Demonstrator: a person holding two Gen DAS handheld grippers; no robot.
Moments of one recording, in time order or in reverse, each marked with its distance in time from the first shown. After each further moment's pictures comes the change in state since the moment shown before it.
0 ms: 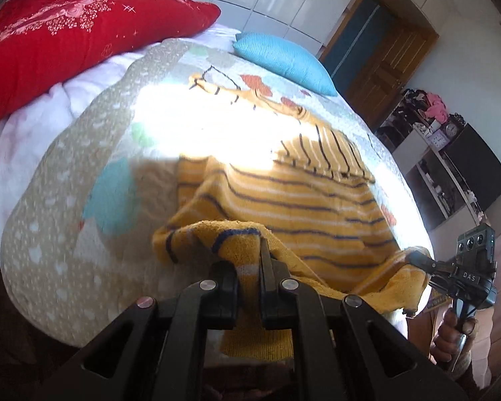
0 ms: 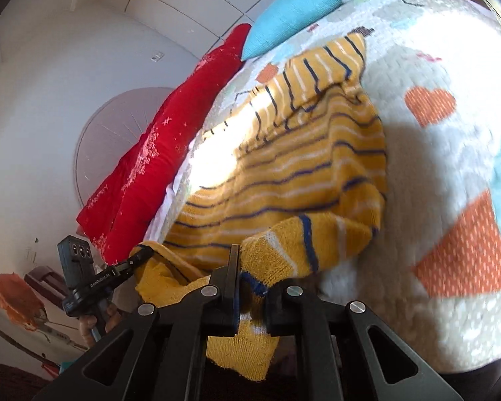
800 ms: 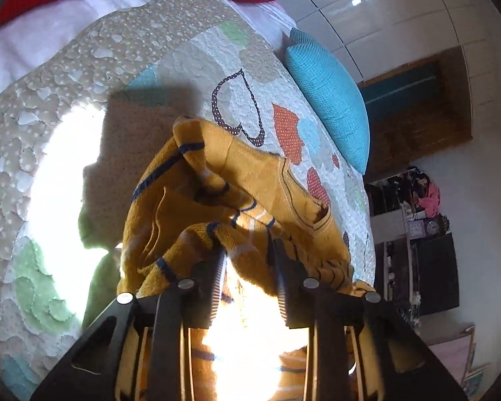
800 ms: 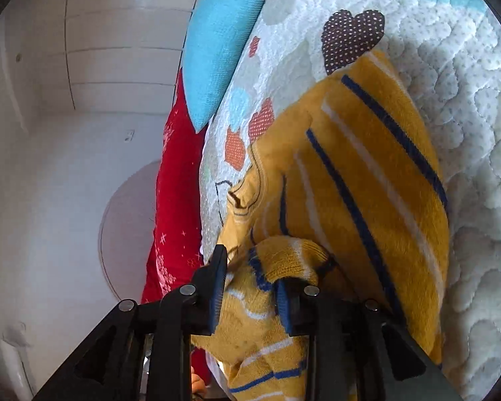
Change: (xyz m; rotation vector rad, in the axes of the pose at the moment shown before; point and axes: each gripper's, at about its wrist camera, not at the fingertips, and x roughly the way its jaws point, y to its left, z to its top) left arm 0.174 0.079 0.176 -0.480 0.120 -0.209; right arm 0.132 -0.108 0.205 0.504 -0.057 0.174
